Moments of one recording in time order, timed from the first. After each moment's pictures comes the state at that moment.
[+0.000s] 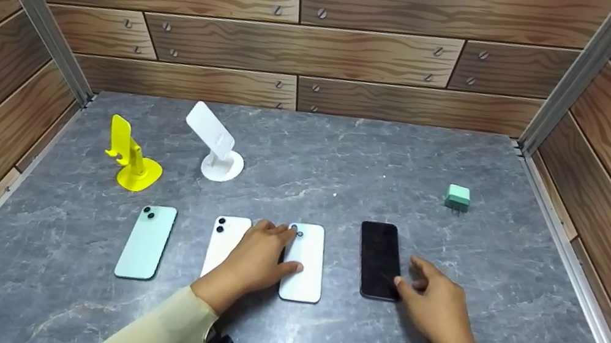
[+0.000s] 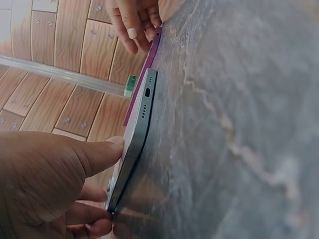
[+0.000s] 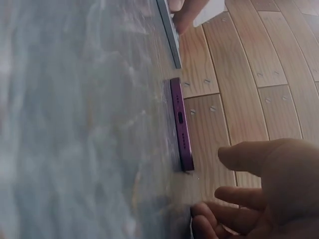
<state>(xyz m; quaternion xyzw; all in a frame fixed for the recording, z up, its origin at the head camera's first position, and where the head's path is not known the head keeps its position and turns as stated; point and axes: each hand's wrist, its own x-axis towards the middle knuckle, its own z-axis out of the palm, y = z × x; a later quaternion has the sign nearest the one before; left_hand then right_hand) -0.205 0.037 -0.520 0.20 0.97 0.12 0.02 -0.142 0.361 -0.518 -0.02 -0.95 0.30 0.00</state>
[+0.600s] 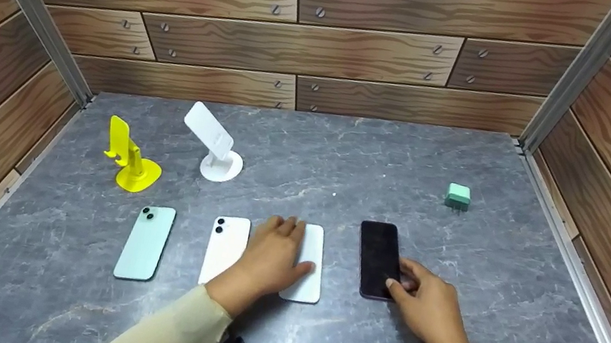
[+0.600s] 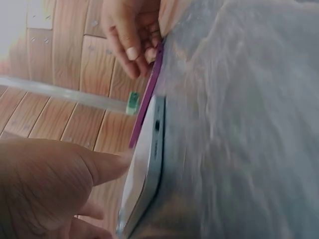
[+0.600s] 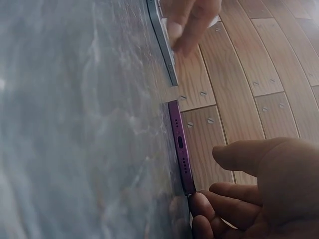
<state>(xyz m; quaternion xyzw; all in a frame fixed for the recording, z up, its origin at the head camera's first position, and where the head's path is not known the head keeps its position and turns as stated) -0.201 0.065 -0.511 0.19 0.98 0.08 0.01 -0.143 0.355 -0.521 -0.01 -0.95 0.31 0.00</state>
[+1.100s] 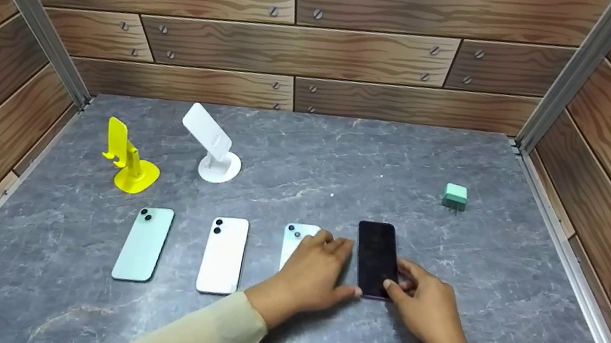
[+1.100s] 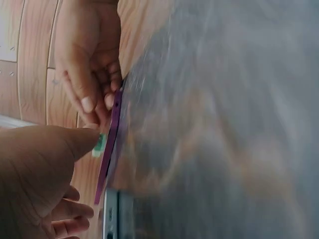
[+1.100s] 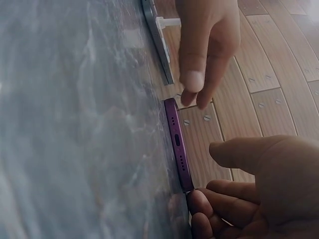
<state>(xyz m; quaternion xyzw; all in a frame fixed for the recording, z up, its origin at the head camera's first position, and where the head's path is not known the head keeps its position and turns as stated) -0.190 0.126 -0.524 0.29 0.96 0.04 -0.04 -0.142 0.356 -0.521 0.00 -0.95 0.32 -0.01</state>
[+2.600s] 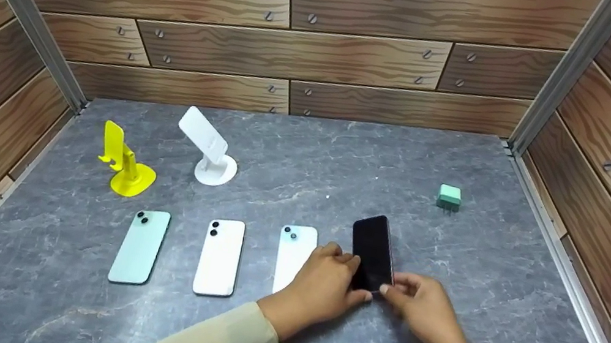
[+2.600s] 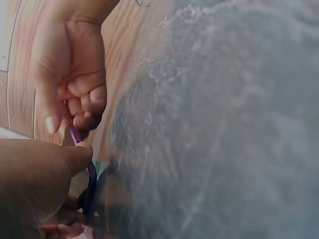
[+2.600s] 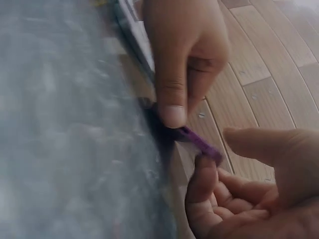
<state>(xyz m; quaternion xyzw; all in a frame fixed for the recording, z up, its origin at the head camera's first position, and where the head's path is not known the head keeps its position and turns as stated) -0.177 0.152 -0.532 0.30 0.95 0.01 -0.09 -0.138 0.359 -0.520 -0.05 -0.84 0.53 -0.08</state>
